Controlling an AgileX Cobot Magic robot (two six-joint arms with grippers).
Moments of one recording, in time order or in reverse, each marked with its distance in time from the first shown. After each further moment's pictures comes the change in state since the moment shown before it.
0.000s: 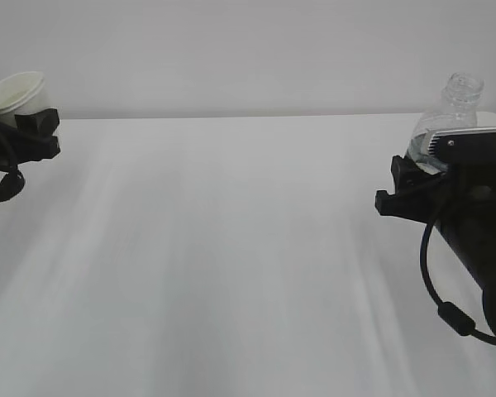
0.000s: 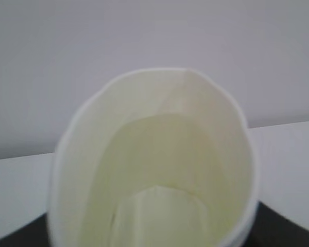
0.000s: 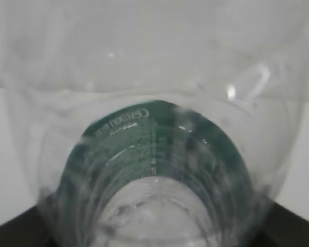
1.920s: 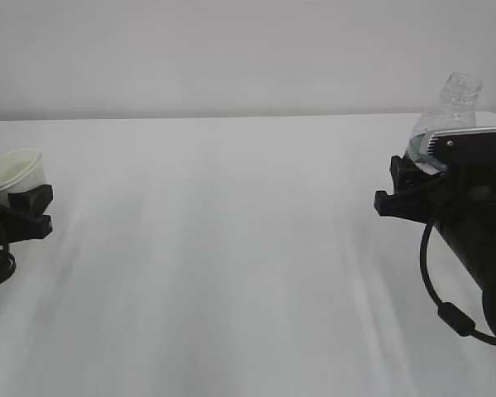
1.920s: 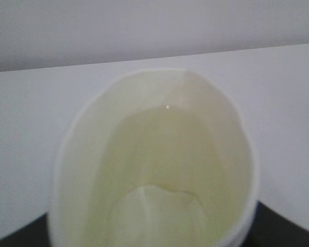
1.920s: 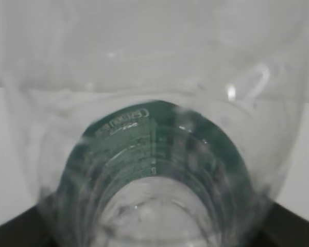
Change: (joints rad) left arm 0.002 0.062 0.262 -0.035 -0.181 0.048; right arm 0.000 0.000 0.000 -0.006 -0.002 -0.001
